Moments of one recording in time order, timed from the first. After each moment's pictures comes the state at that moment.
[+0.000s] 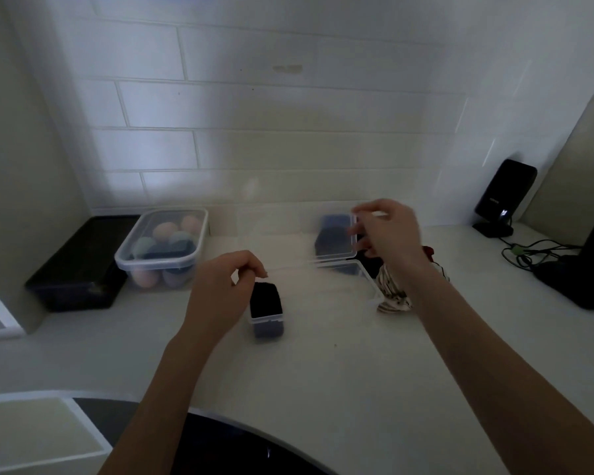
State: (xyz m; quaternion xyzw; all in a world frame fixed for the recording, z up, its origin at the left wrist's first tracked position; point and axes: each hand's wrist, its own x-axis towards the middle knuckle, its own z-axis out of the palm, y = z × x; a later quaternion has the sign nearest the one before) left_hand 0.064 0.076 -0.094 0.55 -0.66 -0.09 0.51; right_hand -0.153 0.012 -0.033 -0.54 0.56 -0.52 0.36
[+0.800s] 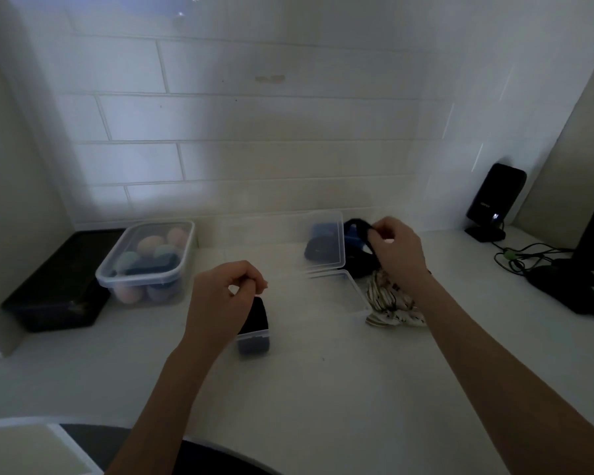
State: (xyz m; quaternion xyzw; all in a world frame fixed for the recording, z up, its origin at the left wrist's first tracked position) left_hand 0.041 0.071 -0.087 0.55 -0.64 -0.11 0.53; right_hand -0.209 -0.044 -0.081 -0.64 0.59 -0.47 0.15
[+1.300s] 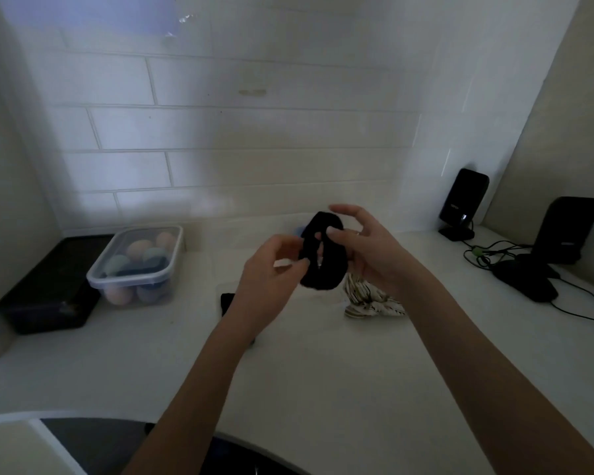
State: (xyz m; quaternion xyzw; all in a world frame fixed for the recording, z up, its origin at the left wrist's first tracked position) left_hand -0.024 0.074 -0.058 0.47 -0.64 -0.27 0.54; right_hand -0.190 0.035 -0.026 -0.54 0.35 -0.48 0.59
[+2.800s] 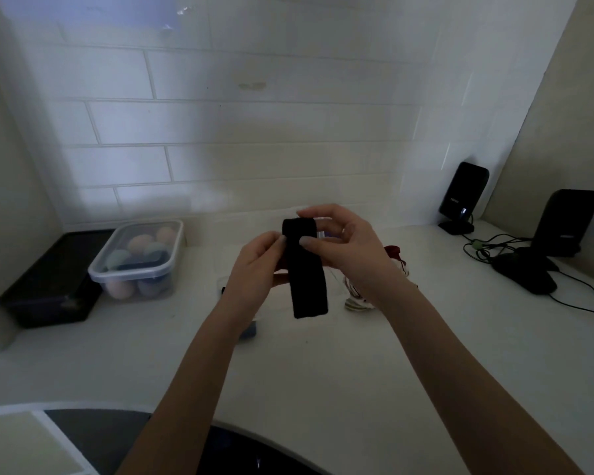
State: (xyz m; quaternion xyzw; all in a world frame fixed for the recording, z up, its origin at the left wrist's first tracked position) left_hand -0.015 0.079 -0.053 0.39 -0.56 -0.46 0.57; right_hand -0.162 0.060 -0.029 -0.65 0.33 -0.50 0.47
